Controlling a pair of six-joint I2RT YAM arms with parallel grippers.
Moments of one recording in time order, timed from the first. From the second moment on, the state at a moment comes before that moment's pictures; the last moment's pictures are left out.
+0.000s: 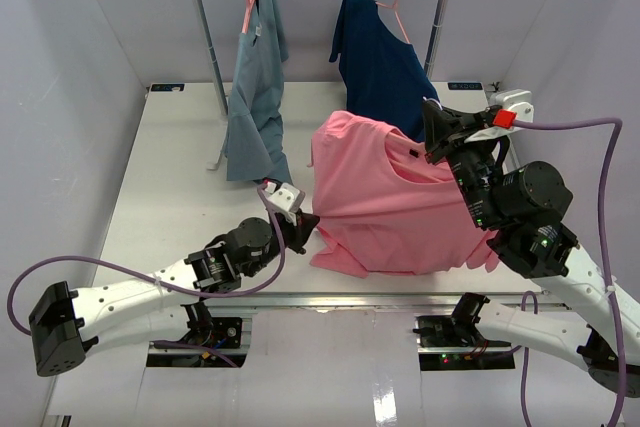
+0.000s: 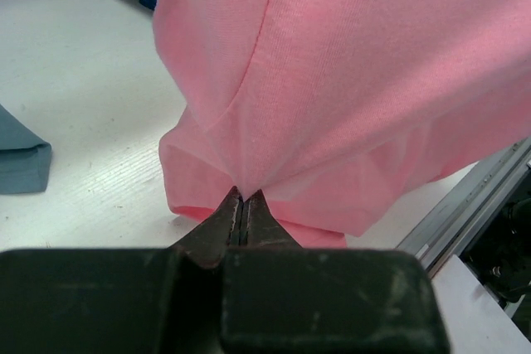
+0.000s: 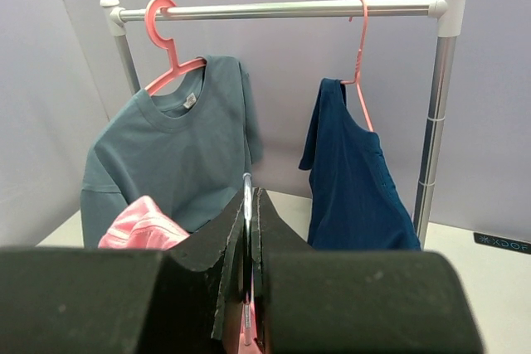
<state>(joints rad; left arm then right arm) -1.09 0.89 0.53 0.18 -0.36 -0.29 0.97 0.82 1.21 0.00 0.55 -0.11</state>
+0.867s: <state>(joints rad) -1.09 0.75 0.90 -0.19 -0.37 -0.21 0.97 0.73 1.27 -0.24 0.16 -0.11</state>
